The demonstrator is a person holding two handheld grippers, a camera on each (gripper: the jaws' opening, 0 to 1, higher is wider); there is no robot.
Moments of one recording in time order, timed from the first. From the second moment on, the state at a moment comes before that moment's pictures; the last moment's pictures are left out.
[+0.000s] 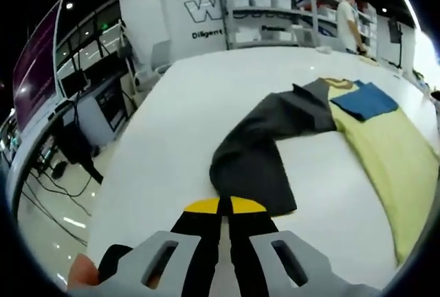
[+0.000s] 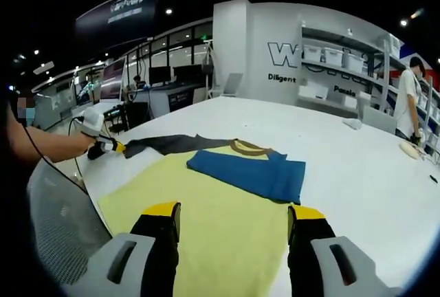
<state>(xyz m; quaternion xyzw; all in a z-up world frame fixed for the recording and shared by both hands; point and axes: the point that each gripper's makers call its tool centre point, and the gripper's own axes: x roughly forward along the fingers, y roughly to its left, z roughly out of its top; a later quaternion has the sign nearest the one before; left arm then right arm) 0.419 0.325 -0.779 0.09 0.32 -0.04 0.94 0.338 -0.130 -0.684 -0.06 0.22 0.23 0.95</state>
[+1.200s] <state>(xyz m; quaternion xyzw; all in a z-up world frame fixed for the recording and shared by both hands) 0.470 0.330 -0.663 0.27 0.22 -0.05 0.94 0.339 -0.131 -0.682 -0.05 0.22 0.23 0.95</state>
